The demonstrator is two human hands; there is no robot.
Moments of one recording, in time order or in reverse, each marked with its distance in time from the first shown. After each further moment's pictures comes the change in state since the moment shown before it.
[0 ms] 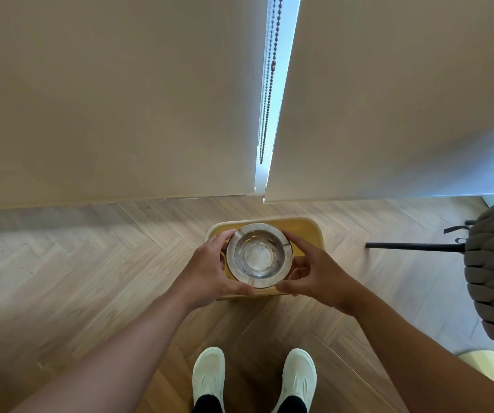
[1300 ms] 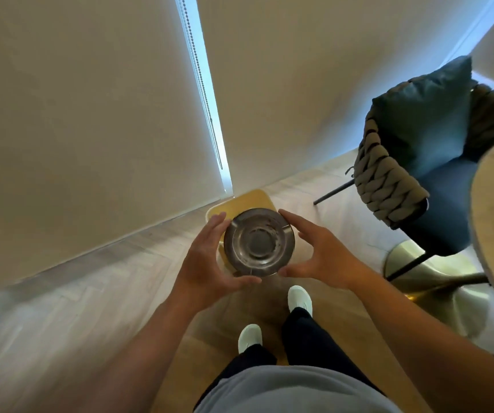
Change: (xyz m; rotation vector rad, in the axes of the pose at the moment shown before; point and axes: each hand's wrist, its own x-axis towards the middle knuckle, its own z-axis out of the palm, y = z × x) left_hand -0.267 0.204 -0.113 0.204 -0.010 0.364; right_hand -0.305 -0.195 0.098 -0.206 0.399 -0.086
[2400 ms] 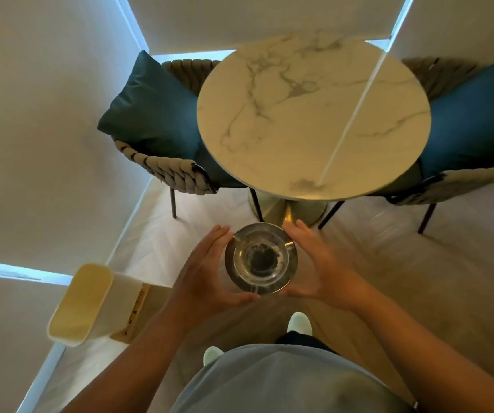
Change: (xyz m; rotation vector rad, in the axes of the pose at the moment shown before) left_hand -0.046 0.257 0.228 0.158 -0.643 0.772; right_hand -0.392 0.118 -0.049 0.021 0.731 0.389
